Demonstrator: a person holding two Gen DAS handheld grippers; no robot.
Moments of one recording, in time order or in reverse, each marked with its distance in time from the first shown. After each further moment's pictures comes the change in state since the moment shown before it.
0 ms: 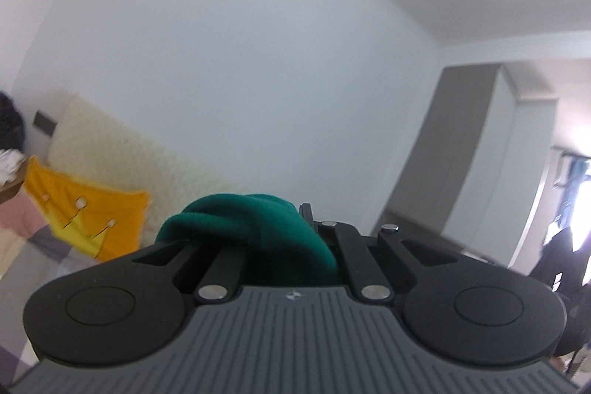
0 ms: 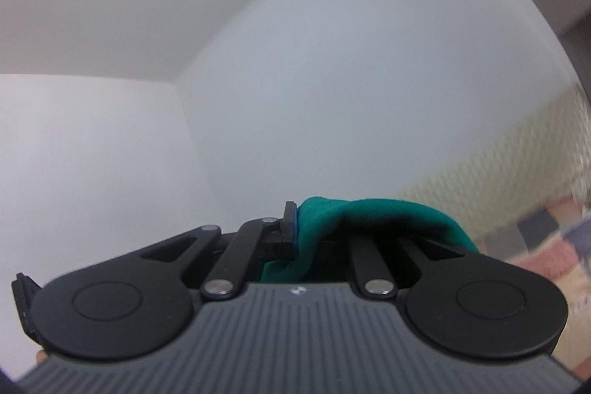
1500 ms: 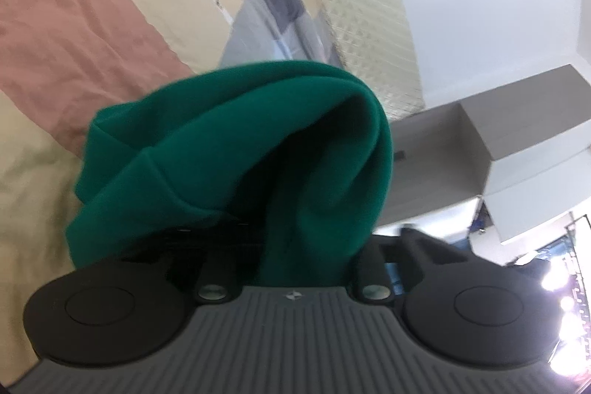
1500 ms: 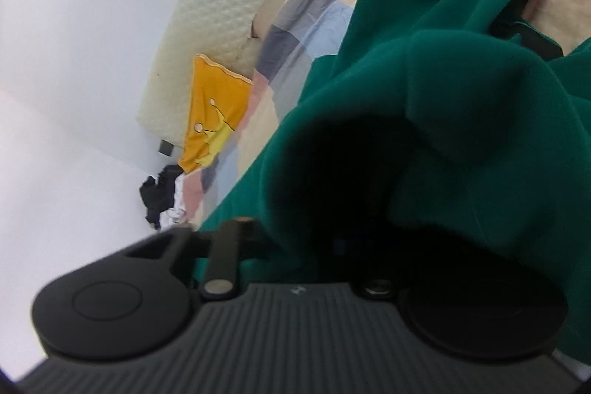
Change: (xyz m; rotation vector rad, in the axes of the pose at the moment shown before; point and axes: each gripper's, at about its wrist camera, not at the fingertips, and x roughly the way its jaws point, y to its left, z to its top) left arm 0.083 0.256 -0.474 -0.705 0.530 -0.009; right arm -0.034 -0.280 -0.378 0.617 0.441 -0.362
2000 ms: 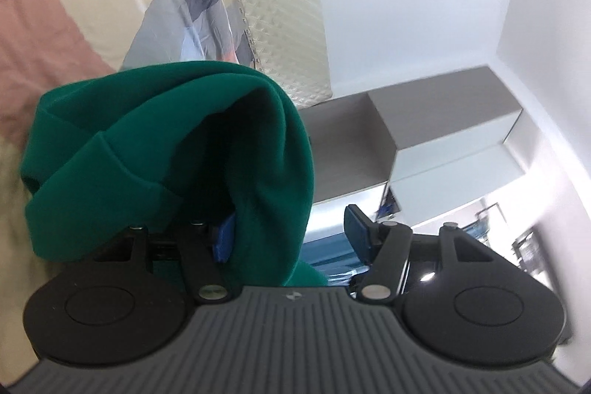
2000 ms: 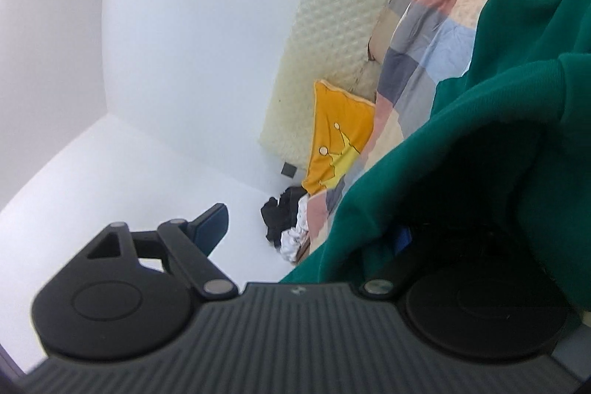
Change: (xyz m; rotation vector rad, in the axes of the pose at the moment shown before) left arm -0.036 -0.026 -0.001 -0.002 0.057 -0.315; right arm -0.035 0.017 0.020 0.045 -0.072 0.430
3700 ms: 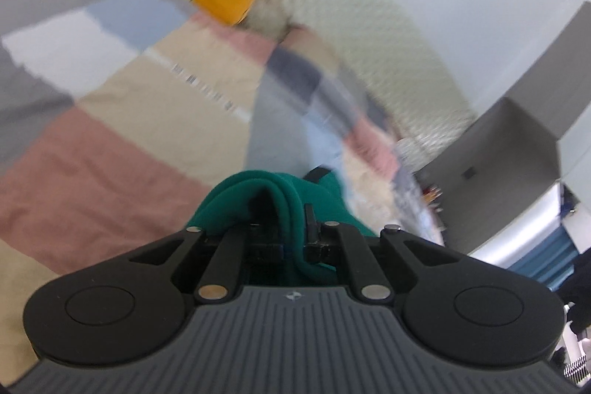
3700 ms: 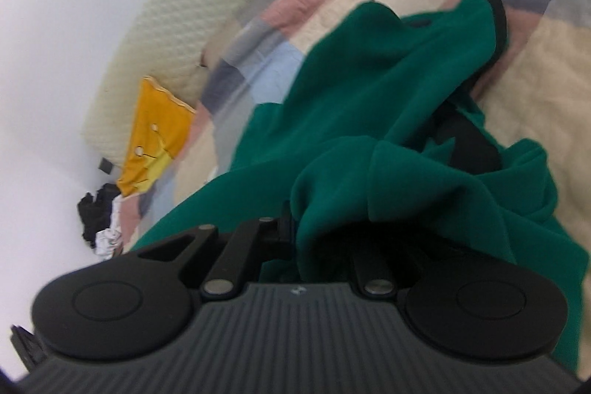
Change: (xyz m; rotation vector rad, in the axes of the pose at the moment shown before) left arm 0.054 -0.013 0.027 0.317 -0.202 0.591; right arm 0.033 -0.060 0.042 -0.133 -0.013 -0.647
